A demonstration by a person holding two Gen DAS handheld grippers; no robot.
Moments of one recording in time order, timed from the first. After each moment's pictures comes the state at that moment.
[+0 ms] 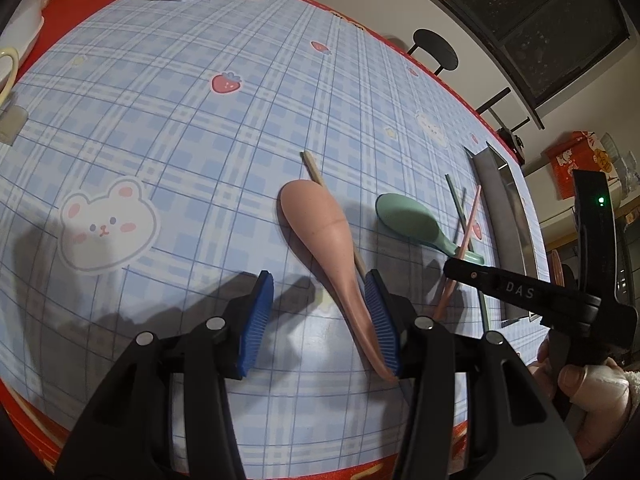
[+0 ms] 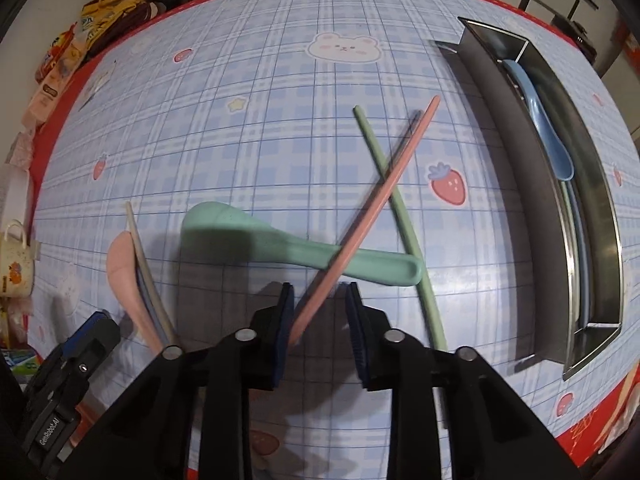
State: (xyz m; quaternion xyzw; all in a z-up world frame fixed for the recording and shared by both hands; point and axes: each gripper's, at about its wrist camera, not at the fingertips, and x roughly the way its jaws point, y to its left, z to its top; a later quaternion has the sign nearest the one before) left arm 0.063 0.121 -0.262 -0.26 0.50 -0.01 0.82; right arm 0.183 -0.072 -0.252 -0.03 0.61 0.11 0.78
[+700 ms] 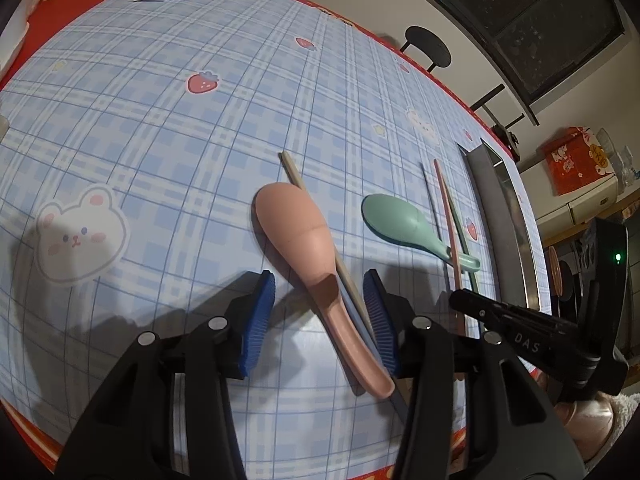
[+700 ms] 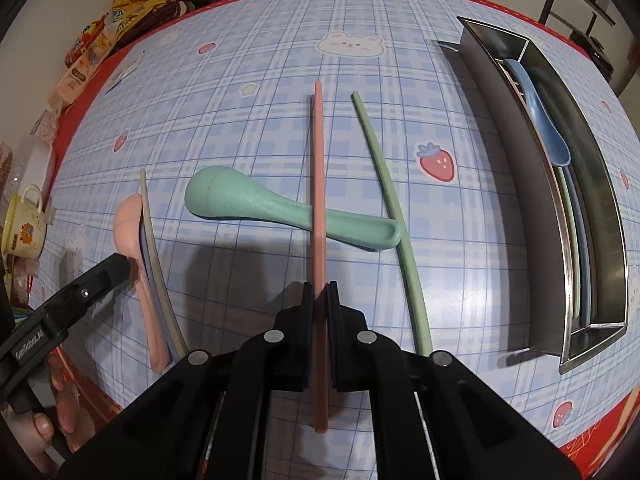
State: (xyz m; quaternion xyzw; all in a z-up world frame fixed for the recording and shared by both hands) left arm 0.078 0.106 -0.266 -0.26 0.50 -0.02 0.83; right arm 0.154 -0.109 -0.254 -0.02 0.59 0.16 0.79
